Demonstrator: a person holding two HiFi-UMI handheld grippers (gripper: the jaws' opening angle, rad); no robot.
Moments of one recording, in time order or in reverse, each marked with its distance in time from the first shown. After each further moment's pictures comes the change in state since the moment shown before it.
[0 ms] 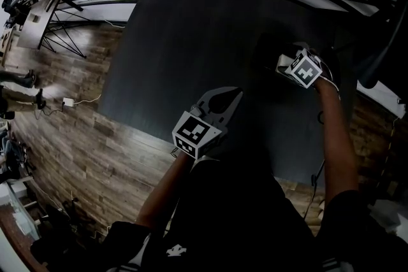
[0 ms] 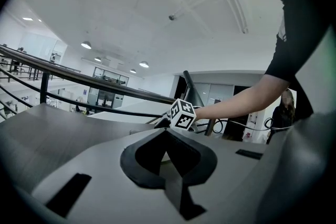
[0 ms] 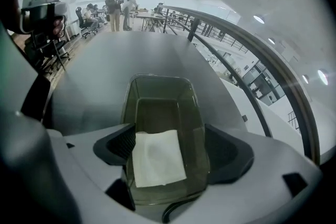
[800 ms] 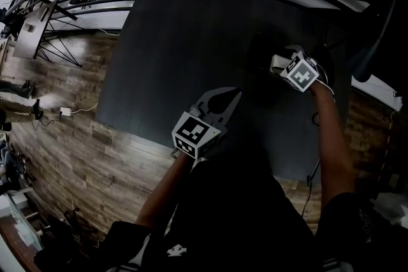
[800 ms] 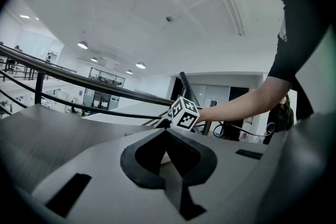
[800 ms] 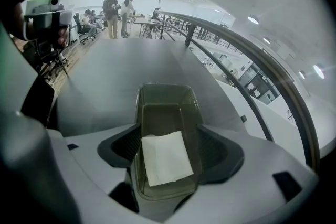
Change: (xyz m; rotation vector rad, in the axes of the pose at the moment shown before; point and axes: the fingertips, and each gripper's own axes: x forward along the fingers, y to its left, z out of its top) left arm 0.003 -0.006 0.005 0.010 -0.015 -0.043; right arm -0.023 0.014 0.010 0.040 -0.046 -0.006
